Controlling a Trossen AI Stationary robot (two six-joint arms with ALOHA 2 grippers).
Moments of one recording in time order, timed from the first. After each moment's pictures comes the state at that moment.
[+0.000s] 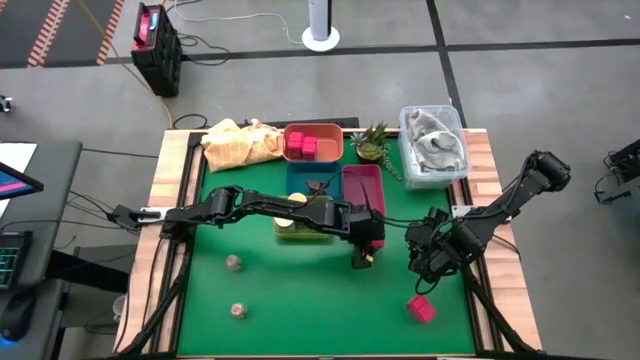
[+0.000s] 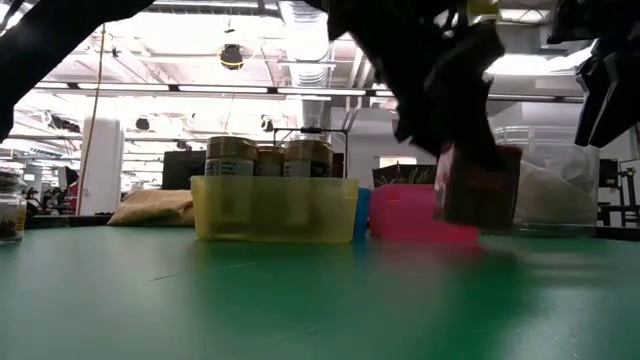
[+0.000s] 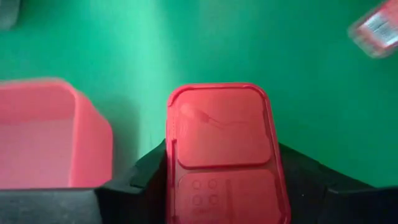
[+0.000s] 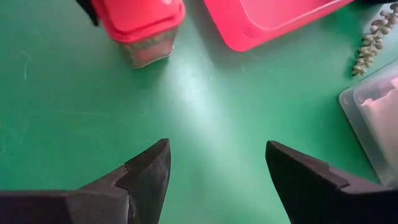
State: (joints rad) left arm -0.08 2.34 2.11 -0.62 -0.03 -0.03; right arm 0.64 1.23 0.86 -1.12 0.52 1.02
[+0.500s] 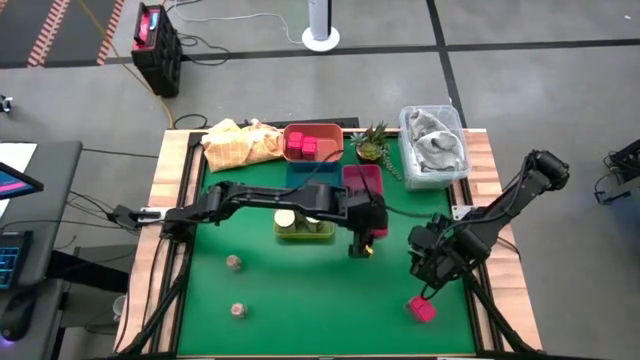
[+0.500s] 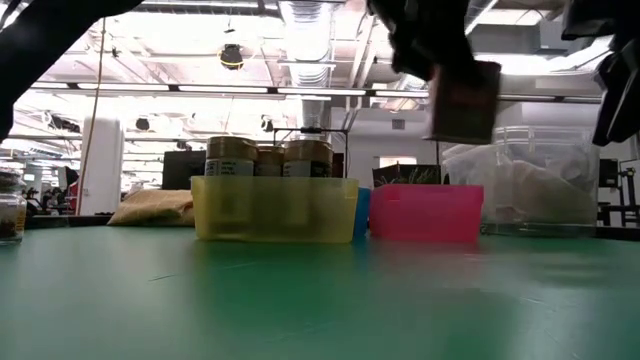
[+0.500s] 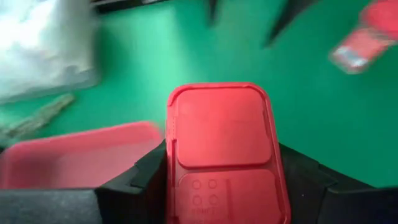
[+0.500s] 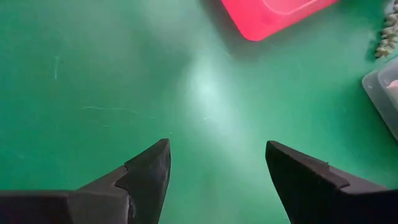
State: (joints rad) left arm -0.06 2.29 2.33 -0.86 -0.12 0.12; right arm 0.71 1.23 0.86 -1.11 0.50 1.13
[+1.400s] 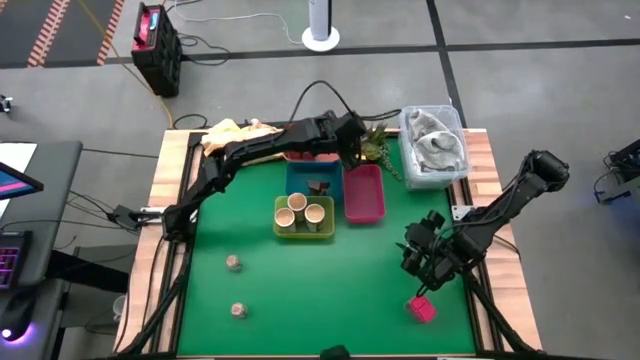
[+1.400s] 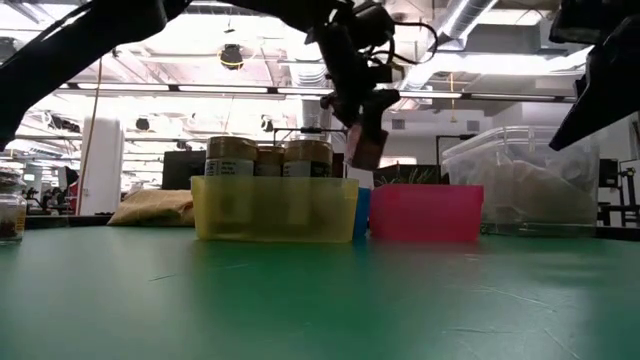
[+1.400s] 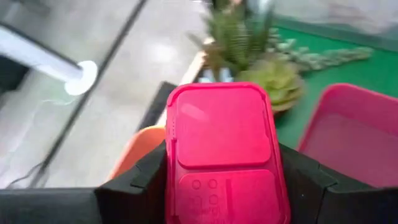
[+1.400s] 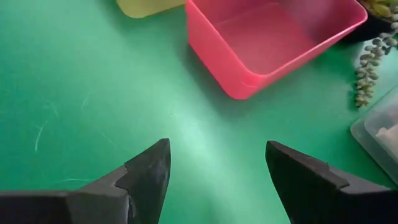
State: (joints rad) left arm 0.32 2.26 2.30 -0.87 -0.45 0.01; right arm 0.71 1.23 0.75 -0.91 0.76 1.13
